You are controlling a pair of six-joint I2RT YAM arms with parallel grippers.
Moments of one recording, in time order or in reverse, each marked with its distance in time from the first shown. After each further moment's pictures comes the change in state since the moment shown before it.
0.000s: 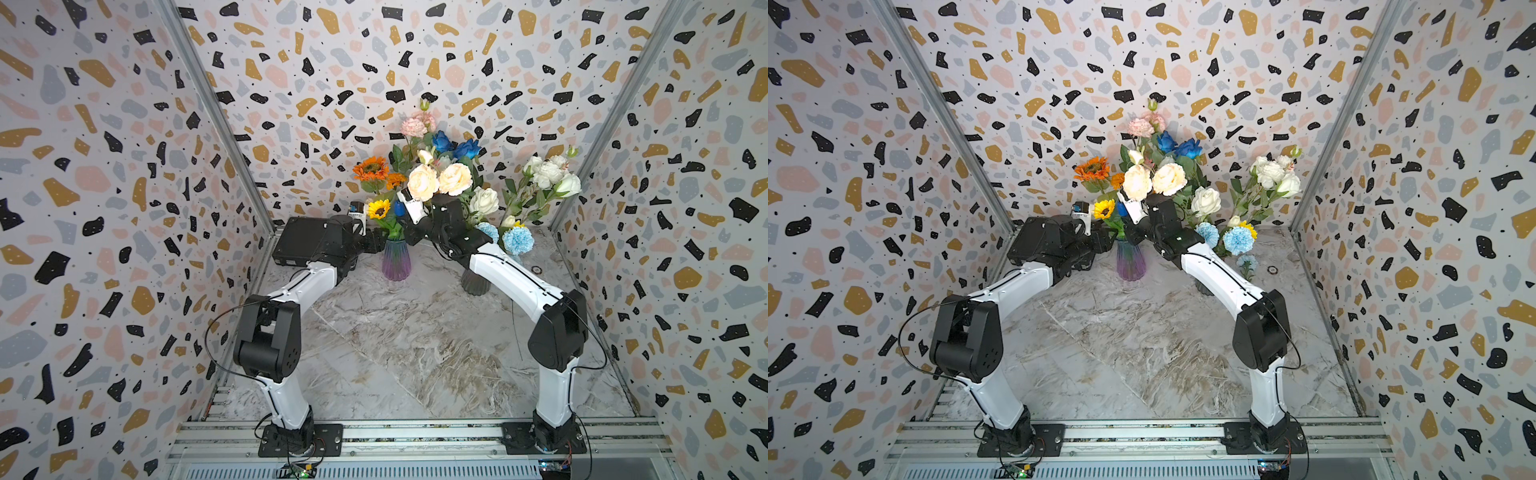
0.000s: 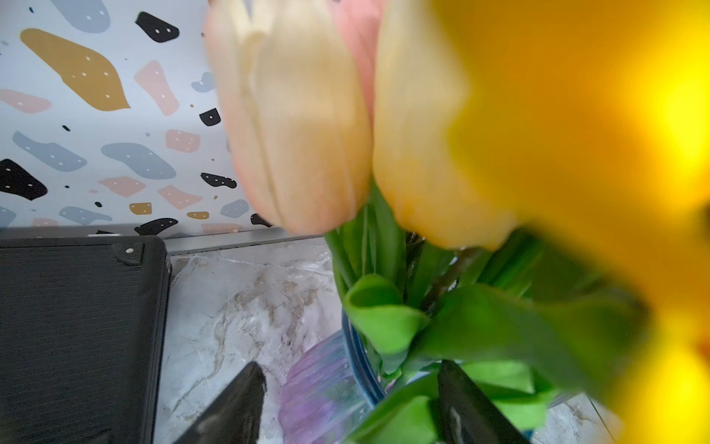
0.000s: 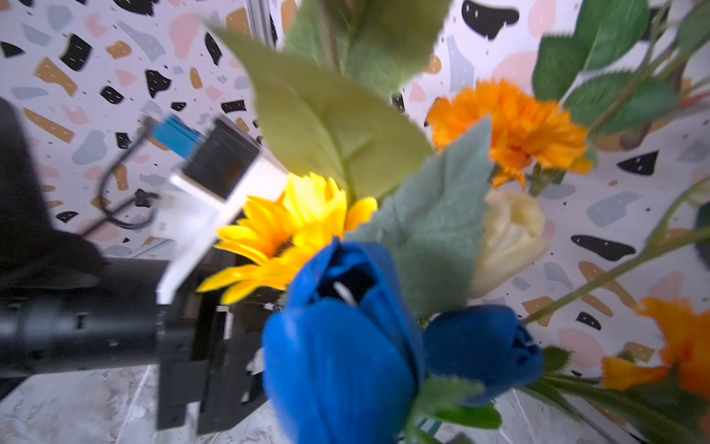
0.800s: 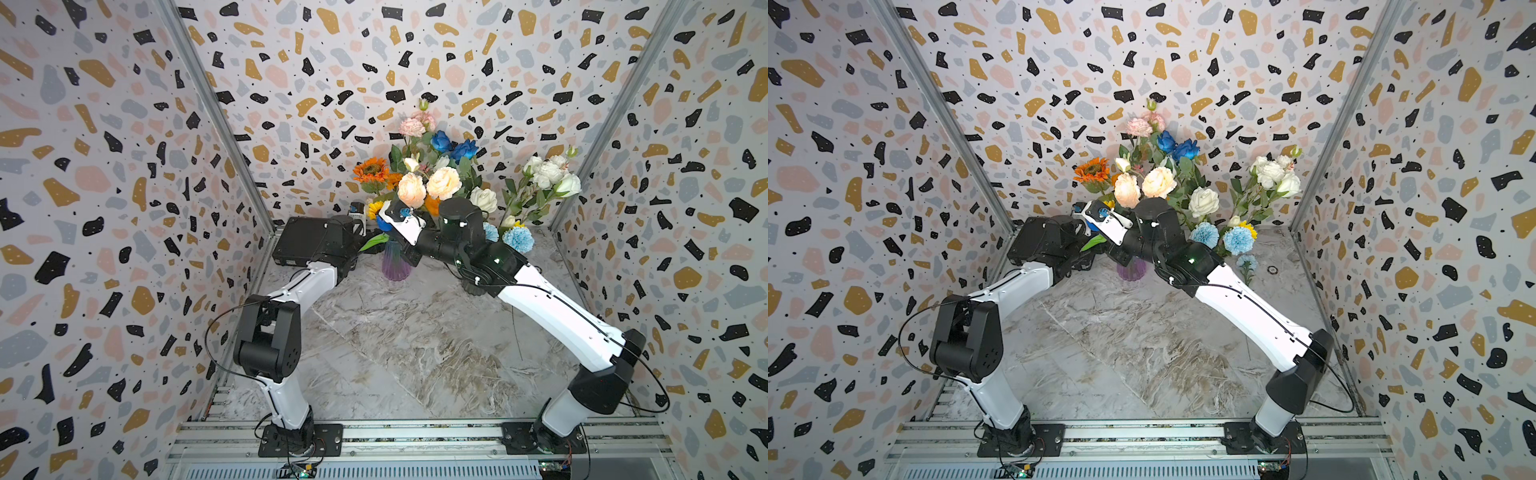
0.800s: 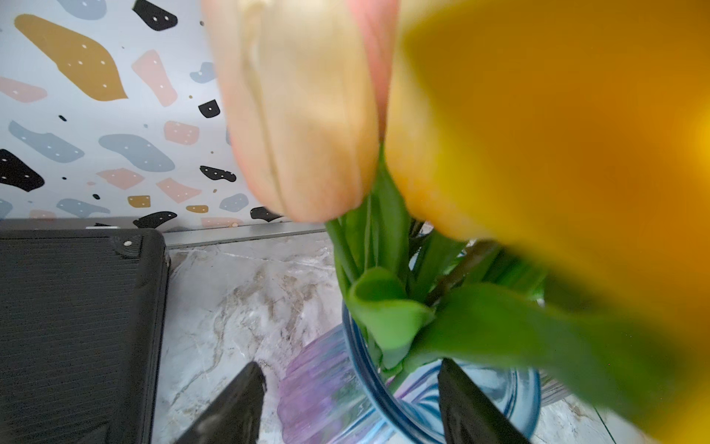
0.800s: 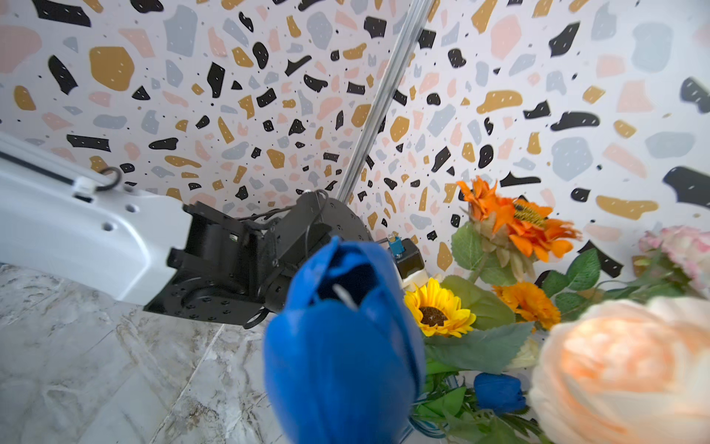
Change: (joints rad) left arm 0.000 0.000 0.000 -0.016 -0.003 -0.003; right arm 0.222 -0.314 -0.048 -0.187 0.057 -0.288
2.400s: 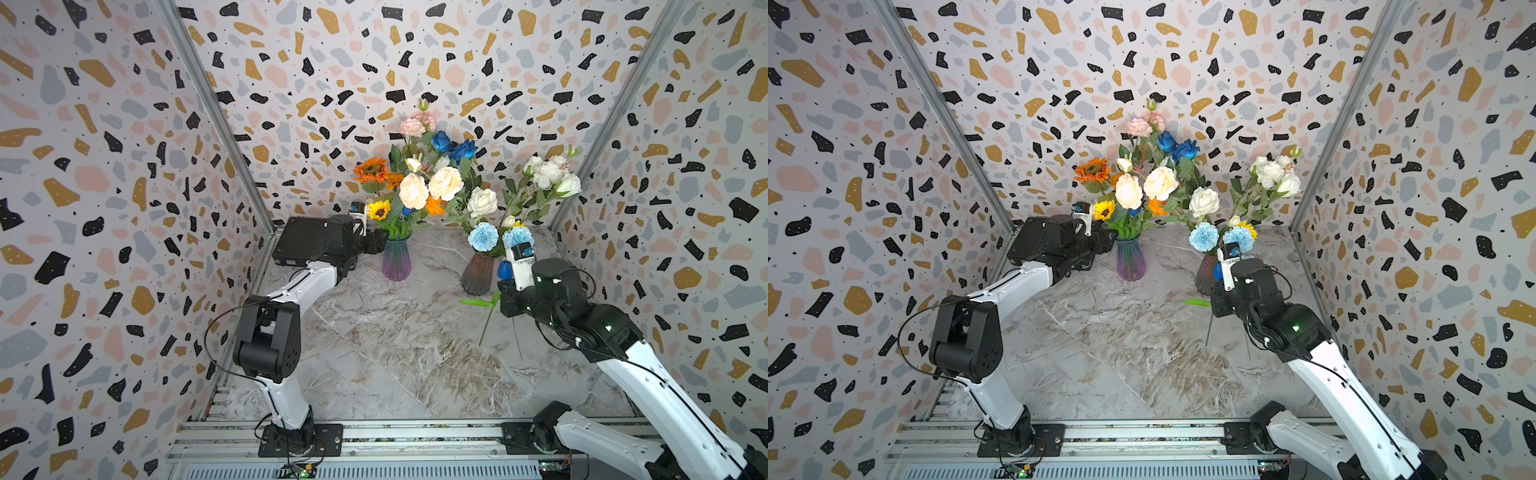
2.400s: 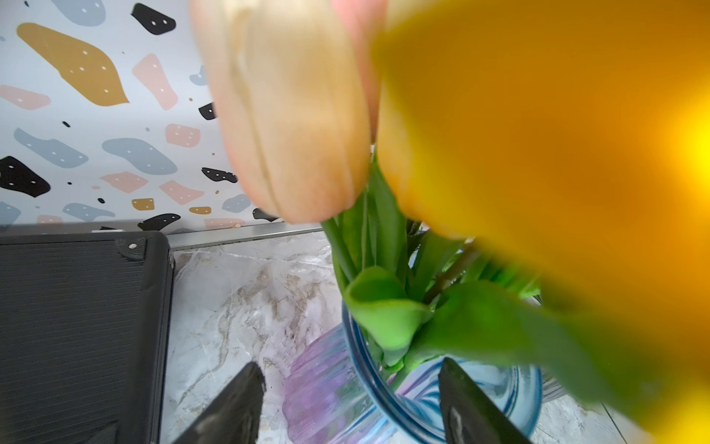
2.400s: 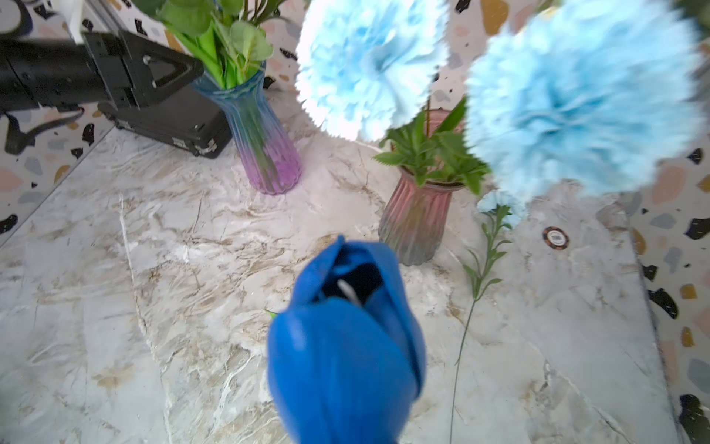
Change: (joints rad) left arm 0.000 -0.003 0.007 -0.020 -0.001 0.026; right arm -0.295 -0.676 -0.604 -0.469 0.347 0.614
